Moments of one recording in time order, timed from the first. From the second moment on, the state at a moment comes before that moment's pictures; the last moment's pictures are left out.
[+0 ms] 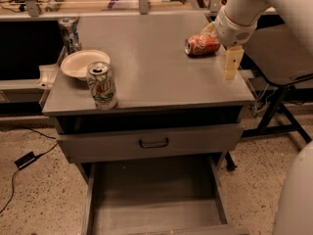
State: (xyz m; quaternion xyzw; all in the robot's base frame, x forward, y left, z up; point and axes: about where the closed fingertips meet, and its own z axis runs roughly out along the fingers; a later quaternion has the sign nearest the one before) arm 0.663 -0.197 0.897 -0.77 0.62 -0.08 0.16
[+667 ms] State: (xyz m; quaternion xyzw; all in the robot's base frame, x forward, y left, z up) arm 0.737 -0.211 0.909 -0.75 0.59 -0.16 0.24
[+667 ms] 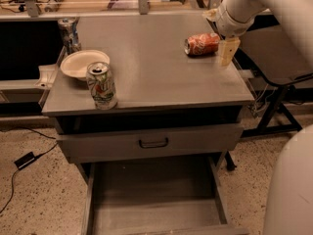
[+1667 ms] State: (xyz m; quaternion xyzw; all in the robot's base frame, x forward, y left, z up) arm 0.806 -0.214 0.892 -0.73 0.59 -0.15 0.31
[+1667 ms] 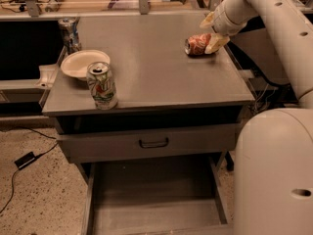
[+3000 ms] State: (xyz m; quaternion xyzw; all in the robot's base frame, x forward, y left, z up) arm 0.836 -0.201 0.853 -0.74 0.59 -0.14 0.29
